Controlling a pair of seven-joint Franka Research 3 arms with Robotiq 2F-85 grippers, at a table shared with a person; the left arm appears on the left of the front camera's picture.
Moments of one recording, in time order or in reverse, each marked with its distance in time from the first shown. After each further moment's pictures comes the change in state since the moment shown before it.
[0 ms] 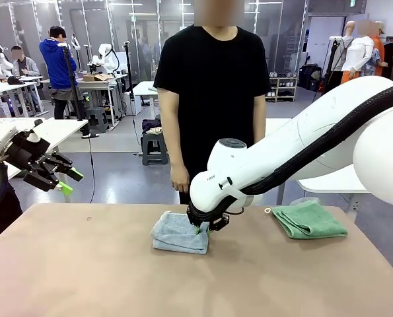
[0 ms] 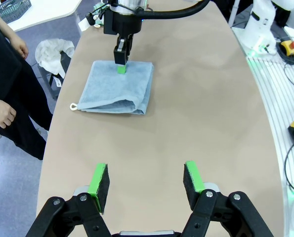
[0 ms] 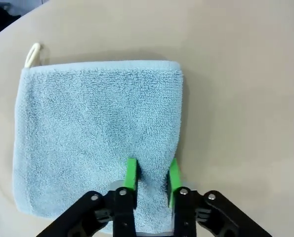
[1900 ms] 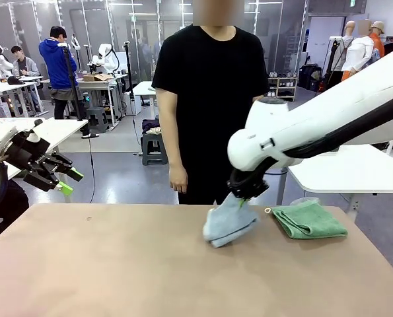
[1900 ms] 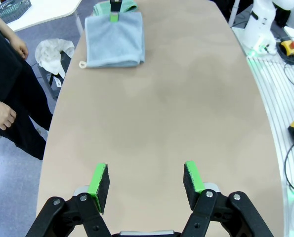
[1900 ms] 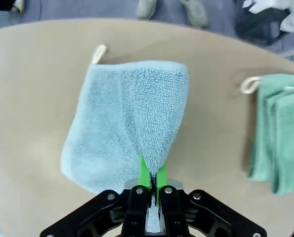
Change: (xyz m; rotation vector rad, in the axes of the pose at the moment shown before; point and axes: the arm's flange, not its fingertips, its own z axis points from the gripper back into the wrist) left arm 0.000 0.000 0.000 0.000 0.000 0.000; right arm 0.056 -0.088 0.122 -0.125 -0.041 0.285
